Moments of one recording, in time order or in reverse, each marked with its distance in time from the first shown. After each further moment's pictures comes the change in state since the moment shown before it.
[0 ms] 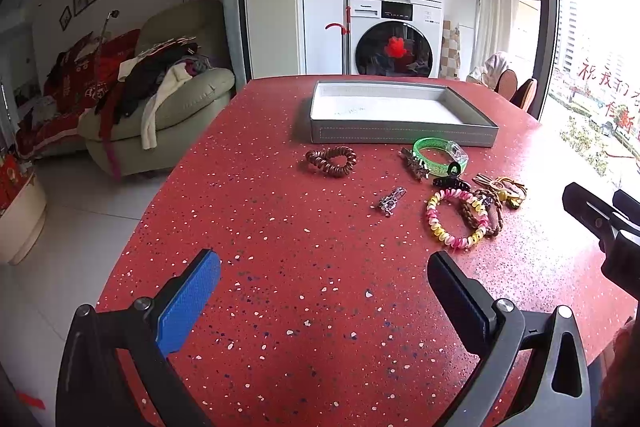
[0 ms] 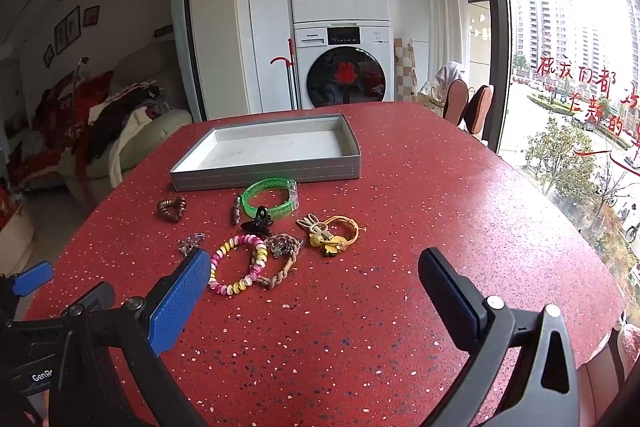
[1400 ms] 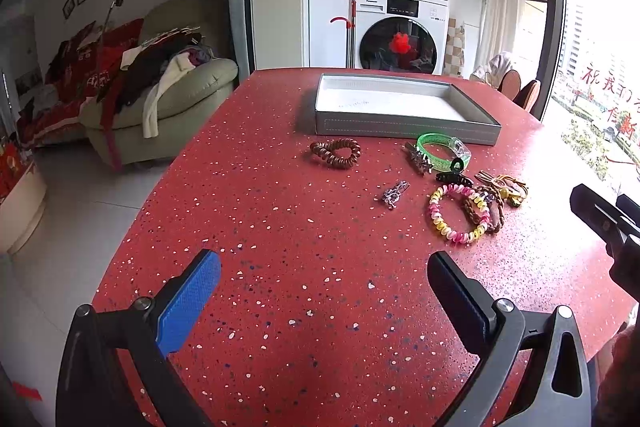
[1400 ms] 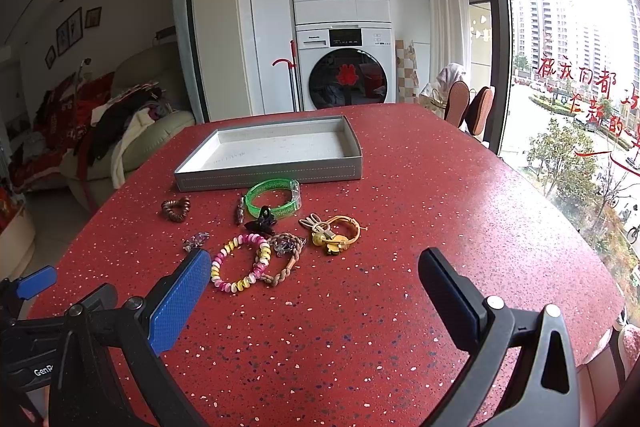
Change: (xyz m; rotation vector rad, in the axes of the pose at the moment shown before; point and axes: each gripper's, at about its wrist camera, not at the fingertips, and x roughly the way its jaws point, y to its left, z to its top) left arm -0.001 0.006 -0.004 -0.026 0.024 -0.003; right arm -0.004 -0.001 -0.001 0.000 -0.005 0.007
